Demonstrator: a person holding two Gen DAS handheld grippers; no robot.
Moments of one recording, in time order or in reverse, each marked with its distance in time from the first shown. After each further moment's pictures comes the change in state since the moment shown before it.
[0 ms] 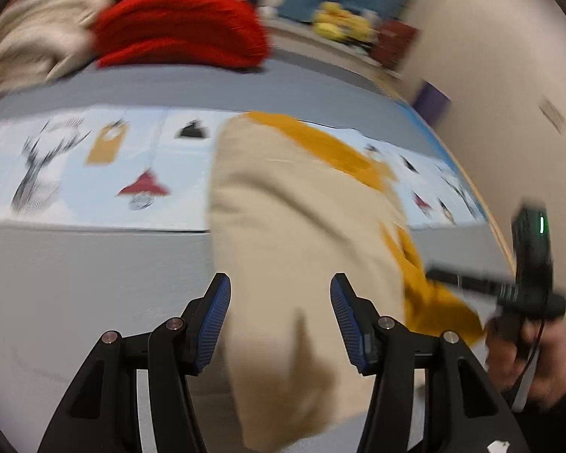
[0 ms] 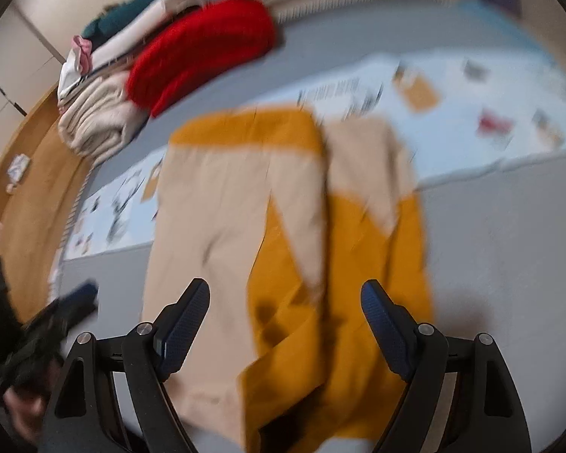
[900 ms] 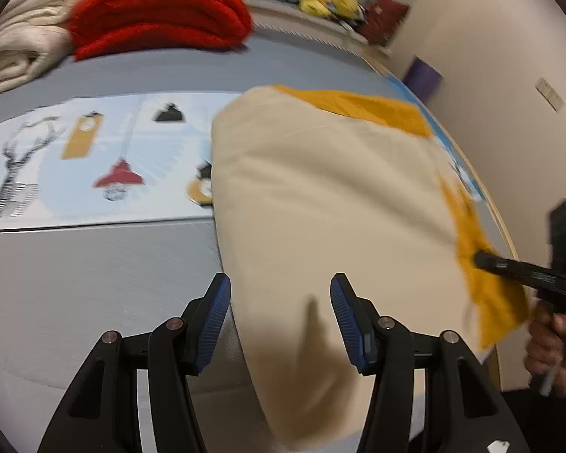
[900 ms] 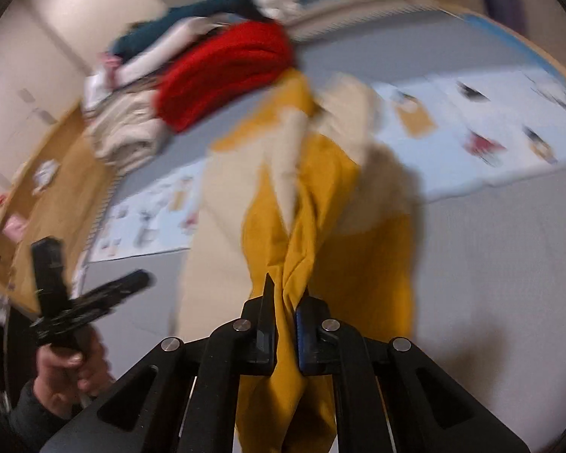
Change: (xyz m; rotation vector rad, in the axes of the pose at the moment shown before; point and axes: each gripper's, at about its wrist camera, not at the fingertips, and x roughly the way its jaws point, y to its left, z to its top) left arm 0.030 -0.024 -0.003 0.099 0.103 -0.043; right arm -0.063 -0.028 -0.024 0.032 -0.076 -0.017
